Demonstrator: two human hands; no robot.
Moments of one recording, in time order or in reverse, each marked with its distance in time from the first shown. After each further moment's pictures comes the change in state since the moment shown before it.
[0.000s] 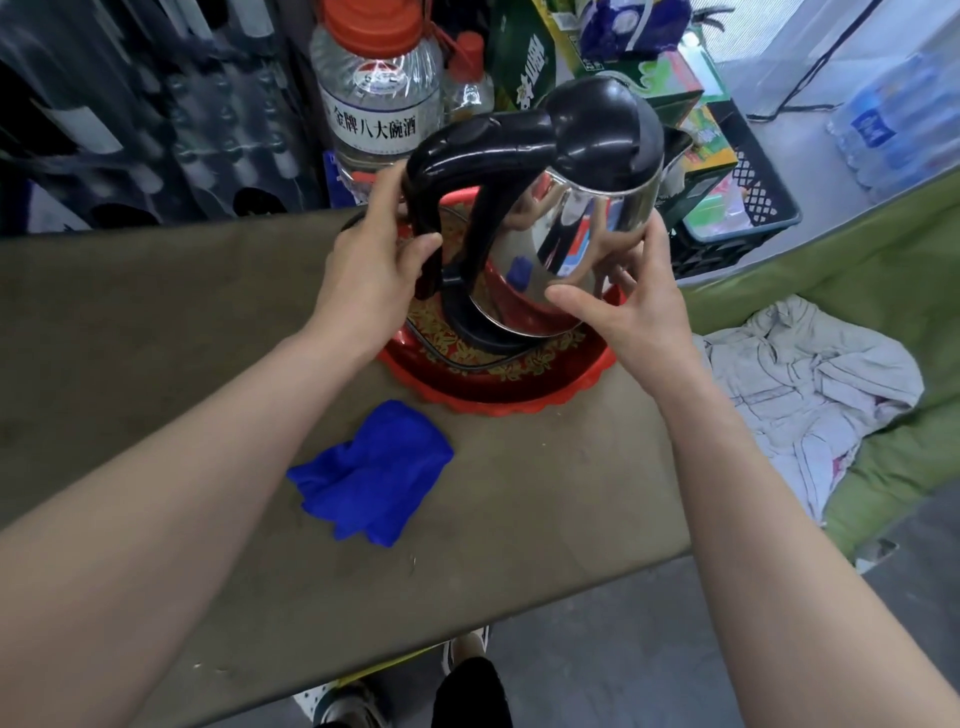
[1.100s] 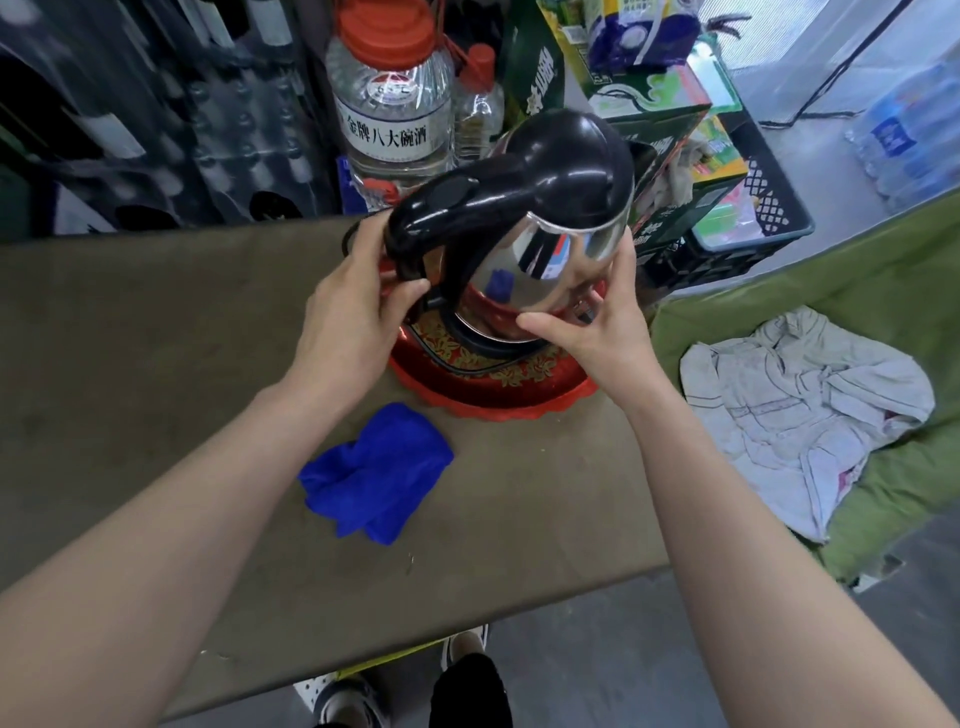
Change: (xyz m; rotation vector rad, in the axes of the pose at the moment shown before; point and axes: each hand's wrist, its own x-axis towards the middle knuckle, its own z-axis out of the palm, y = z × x) left_hand -0.036 0.008 -0.014 0.117 0.024 0.013; right_hand 0.000 0.003 0.017 0.078 -0.105 -0.006
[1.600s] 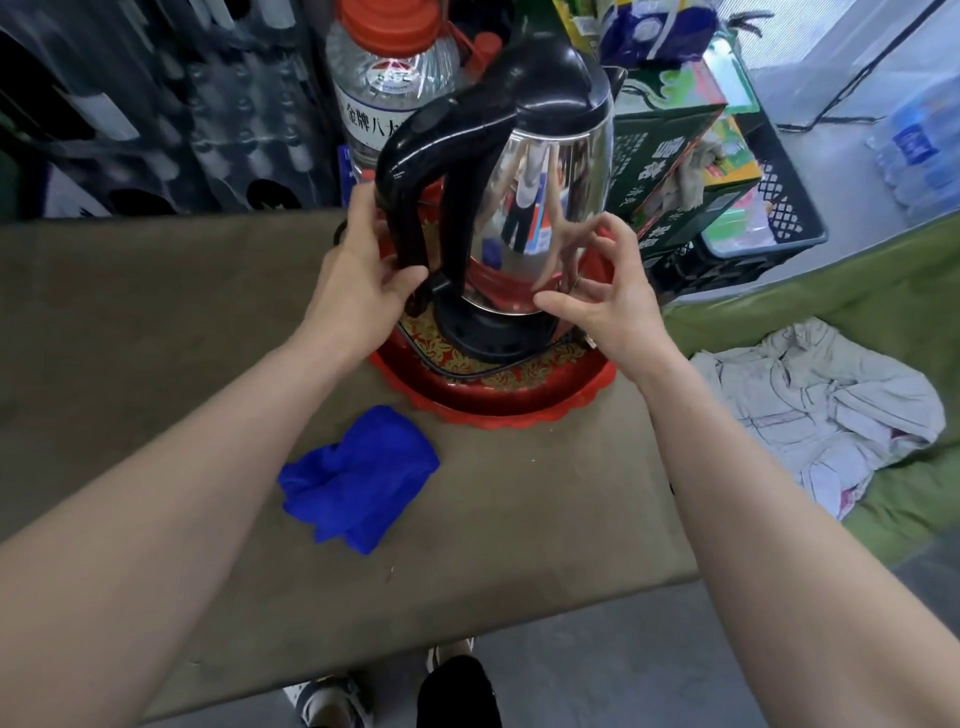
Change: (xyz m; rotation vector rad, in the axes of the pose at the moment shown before) left_hand 0.032 -0.005 0.019 -0.174 -0.057 -0.133; right_hand 0.037 0.002 -0.018 -0.066 -0.047 0.025
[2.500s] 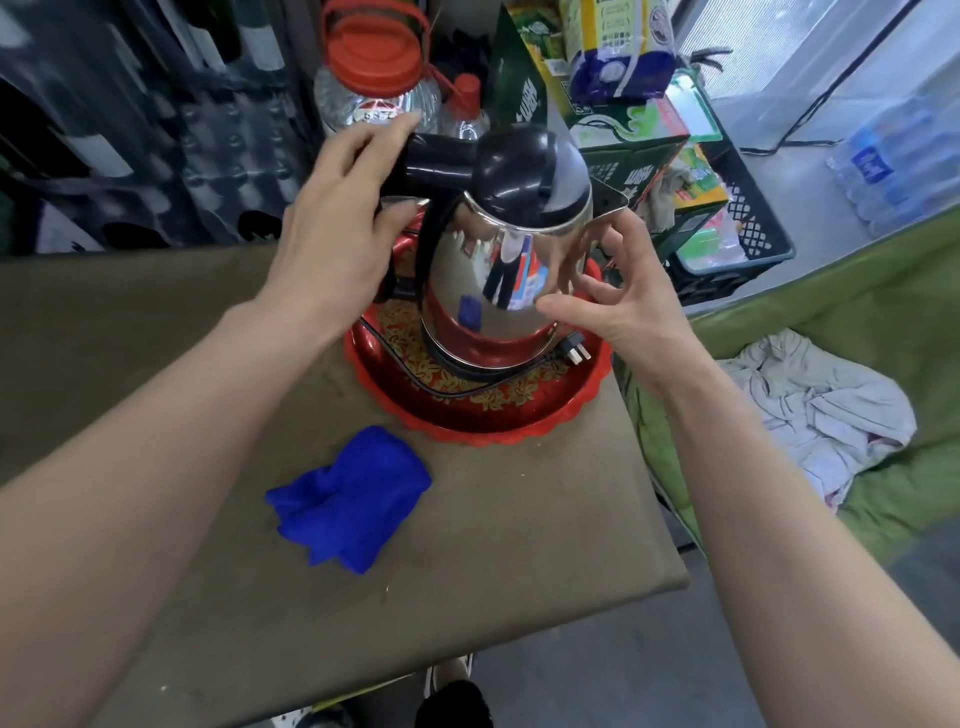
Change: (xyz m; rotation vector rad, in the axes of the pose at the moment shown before) left_hand 0.022 0.047 -0.030 0.366 0.141 0.306; right_hand -0.022 -0.043 -0.026 0.207 -0.068 -0.079
